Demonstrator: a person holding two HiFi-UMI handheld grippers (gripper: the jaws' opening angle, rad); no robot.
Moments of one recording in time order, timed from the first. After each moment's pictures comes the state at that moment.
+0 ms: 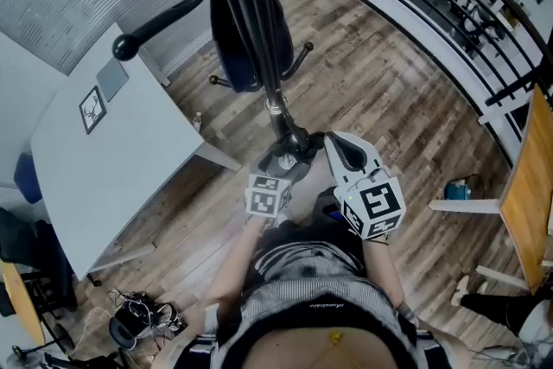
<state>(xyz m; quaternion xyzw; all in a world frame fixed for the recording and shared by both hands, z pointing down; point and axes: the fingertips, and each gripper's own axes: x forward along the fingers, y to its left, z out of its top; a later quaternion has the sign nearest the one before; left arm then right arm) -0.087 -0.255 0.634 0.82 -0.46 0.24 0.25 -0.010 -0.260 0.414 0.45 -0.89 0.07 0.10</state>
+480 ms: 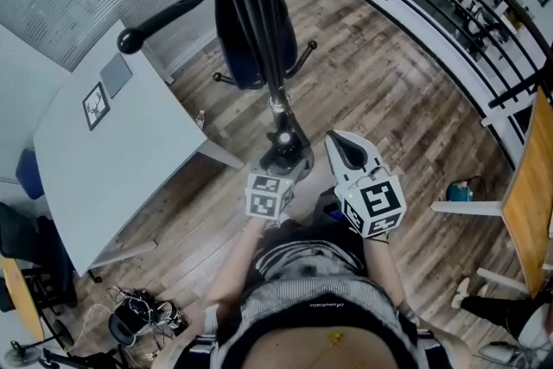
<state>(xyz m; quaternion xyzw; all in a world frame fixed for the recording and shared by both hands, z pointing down) -0.085 -0.259 0.598 0.83 -0.47 0.20 0.22 -0.015 -0.260 0.415 0.44 -0.89 0.07 0.10</state>
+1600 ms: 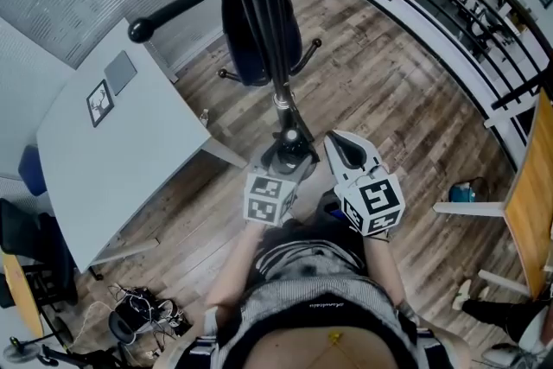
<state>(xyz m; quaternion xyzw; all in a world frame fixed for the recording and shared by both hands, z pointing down) -0.079 -0.248 0.541 0.85 -0.46 0.19 0.20 -0.023 -0.254 0.425 0.43 -0.89 0.07 0.10</state>
